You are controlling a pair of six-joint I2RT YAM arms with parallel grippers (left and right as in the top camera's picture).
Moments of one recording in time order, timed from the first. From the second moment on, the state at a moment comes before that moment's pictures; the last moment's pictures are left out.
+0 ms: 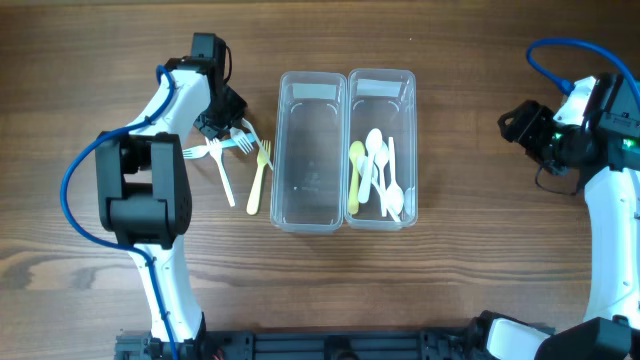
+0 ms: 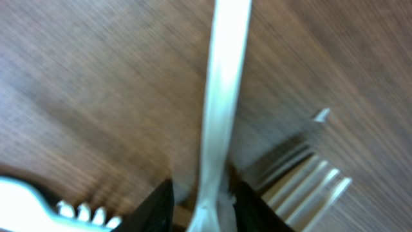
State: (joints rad) left arm -0.08 2.21 1.63 -0.83 0.00 -0.80; right arm -0.31 1.39 1.18 -0.83 -0.31 0.32
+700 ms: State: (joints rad) left arm -0.24 2.00 2.00 -1.31 0.02 -0.57; right arm -0.31 1.39 1.18 -0.83 -0.32 0.32
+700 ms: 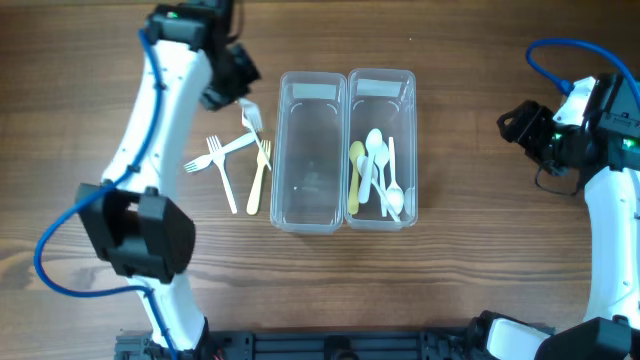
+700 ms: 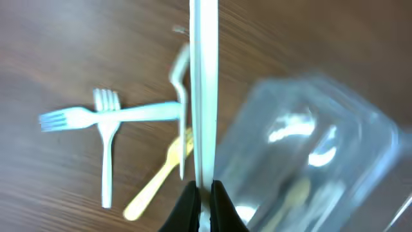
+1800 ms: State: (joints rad) left arm -0.20 2.14 1.72 -1.00 -0.08 -0.77; right arm -0.31 1.39 1.18 -0.84 -0.32 0.32
